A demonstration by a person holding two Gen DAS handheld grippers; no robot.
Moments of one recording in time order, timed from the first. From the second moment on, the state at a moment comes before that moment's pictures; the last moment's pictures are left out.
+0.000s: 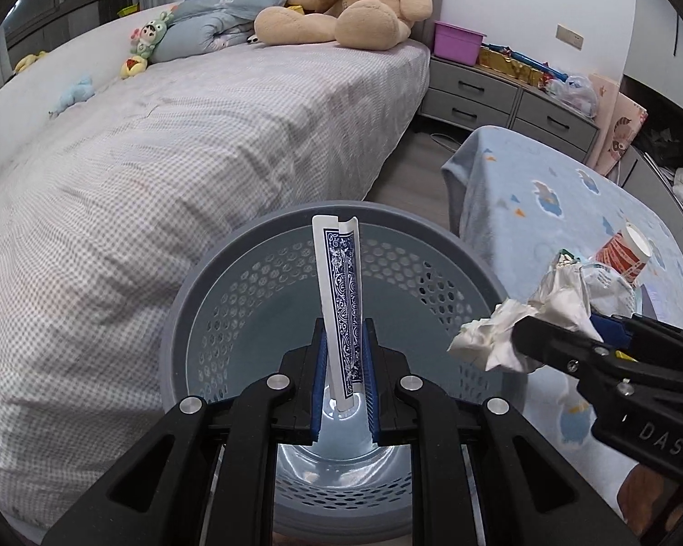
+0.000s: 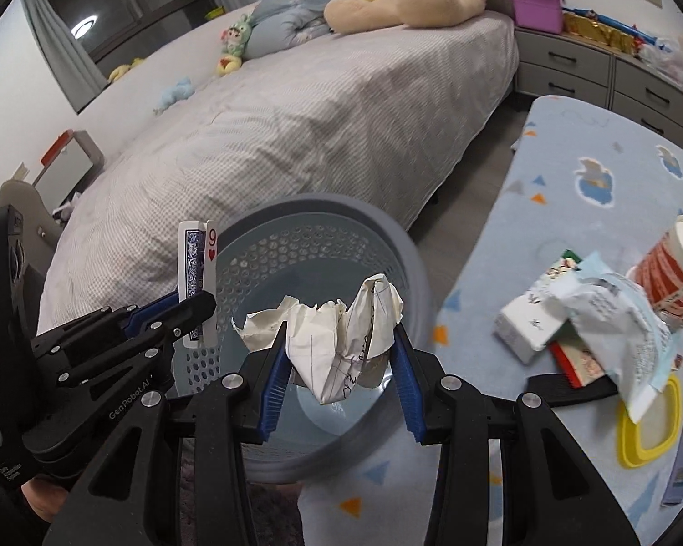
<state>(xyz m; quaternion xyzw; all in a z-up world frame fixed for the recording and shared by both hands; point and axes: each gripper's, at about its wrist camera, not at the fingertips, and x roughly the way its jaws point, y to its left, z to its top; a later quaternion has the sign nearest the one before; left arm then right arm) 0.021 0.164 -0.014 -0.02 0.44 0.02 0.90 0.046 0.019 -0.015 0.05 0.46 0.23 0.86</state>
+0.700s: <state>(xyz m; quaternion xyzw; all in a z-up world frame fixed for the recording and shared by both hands) 0.025 0.187 -0.019 -0.05 0.45 0.05 0.89 0.061 0.040 -0.031 0.03 0.47 0.23 0.86</state>
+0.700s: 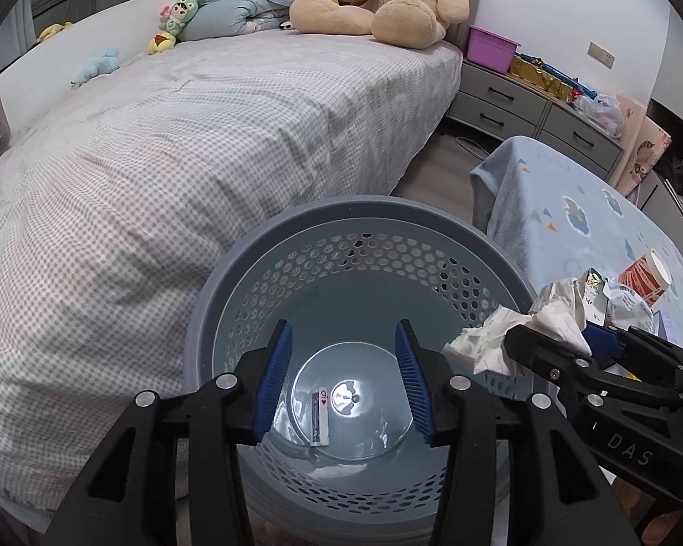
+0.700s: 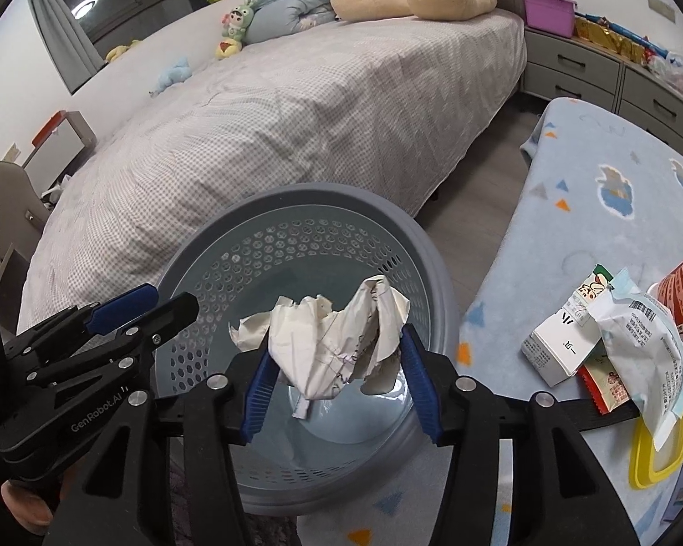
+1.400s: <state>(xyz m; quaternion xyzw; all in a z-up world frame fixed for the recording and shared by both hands) 0.022 0.189 -0.015 -0.06 0.44 0.06 0.90 0.056 0.040 -0.030 0.03 0.46 0.22 0.86</state>
